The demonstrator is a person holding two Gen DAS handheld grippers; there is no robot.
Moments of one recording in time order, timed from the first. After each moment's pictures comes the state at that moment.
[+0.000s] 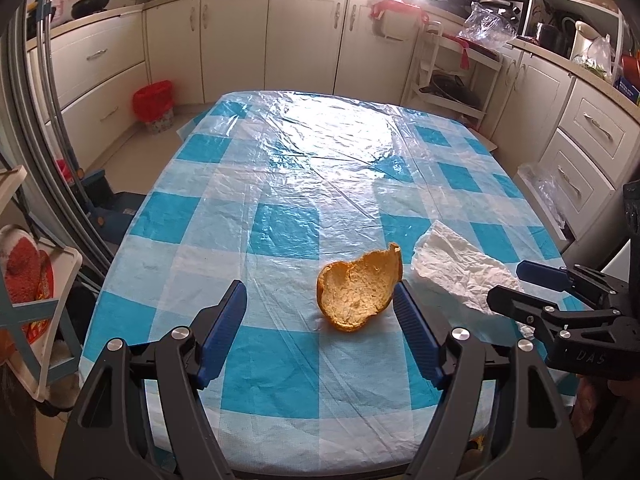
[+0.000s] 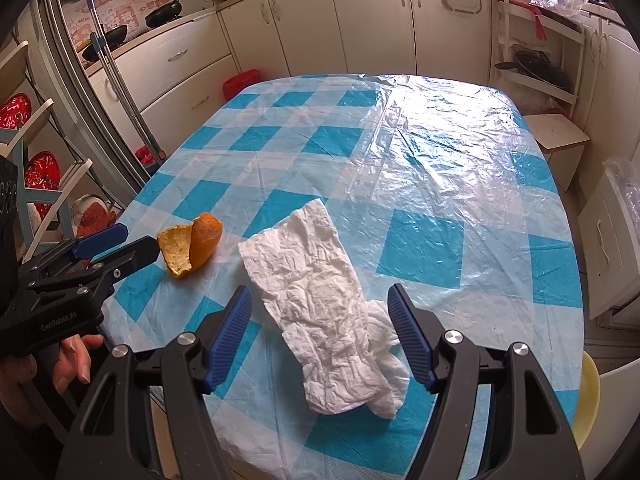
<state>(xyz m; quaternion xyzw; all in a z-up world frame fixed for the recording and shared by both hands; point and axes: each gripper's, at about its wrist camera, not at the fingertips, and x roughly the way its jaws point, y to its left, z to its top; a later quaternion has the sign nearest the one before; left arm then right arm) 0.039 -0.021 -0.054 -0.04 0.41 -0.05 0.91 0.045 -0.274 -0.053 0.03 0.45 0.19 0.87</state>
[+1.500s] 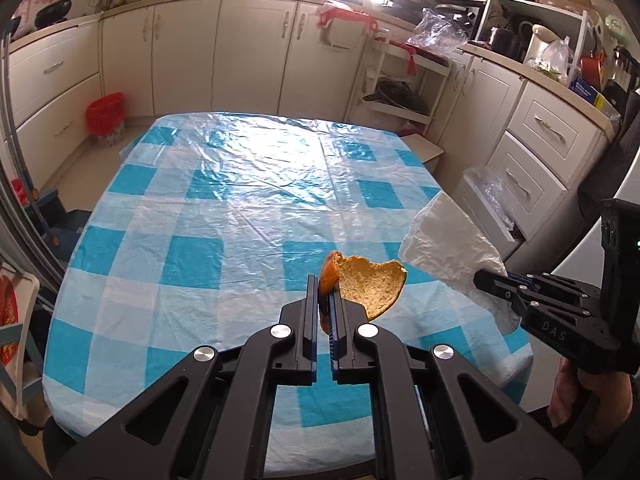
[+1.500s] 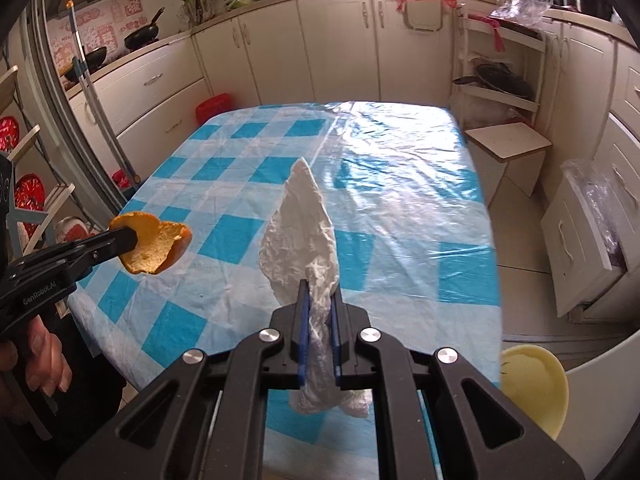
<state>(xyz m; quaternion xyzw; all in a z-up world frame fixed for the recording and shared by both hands) 0.040 -0.075 -0.022 -0.05 0.39 -0.15 0.91 0.026 -0.349 -0.027 0.05 0.41 0.12 0.90</state>
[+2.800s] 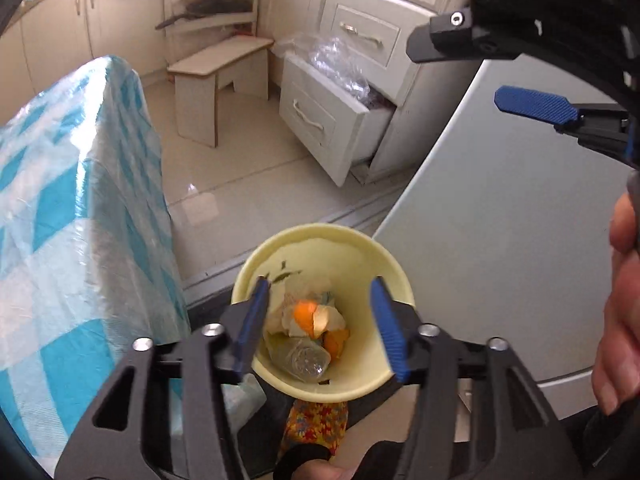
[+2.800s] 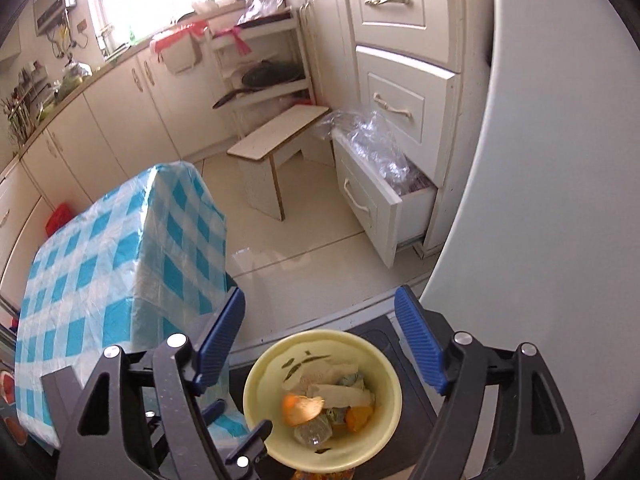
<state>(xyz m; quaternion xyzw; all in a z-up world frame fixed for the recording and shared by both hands) -0.003 -0.435 -0.111 0.08 0.47 -0.33 0.81 -0.008 -0.603 -0.023 0.17 0.38 -0.17 0.89</state>
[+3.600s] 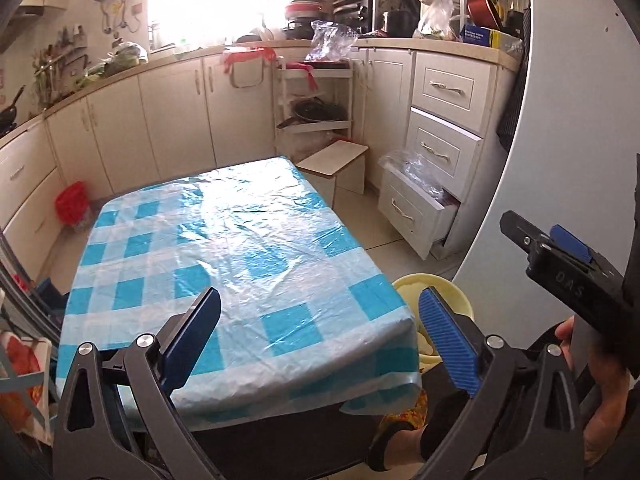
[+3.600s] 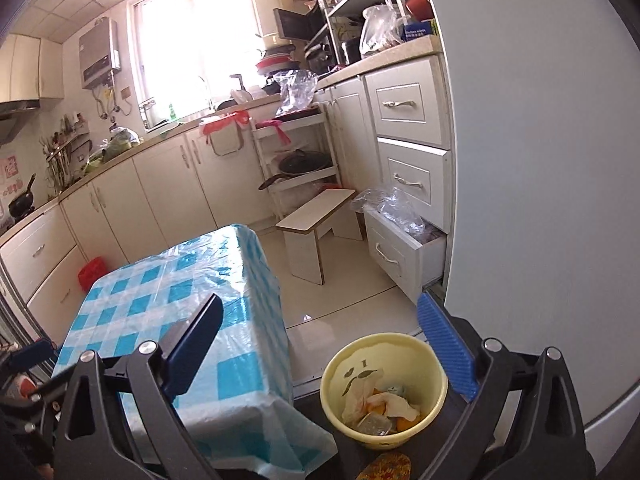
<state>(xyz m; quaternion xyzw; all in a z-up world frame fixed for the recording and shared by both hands) -0.089 -0.206 0.052 0.07 0.32 -0.21 0.92 -0.144 -0.455 0.037 0.15 0.21 -0.17 0.95</state>
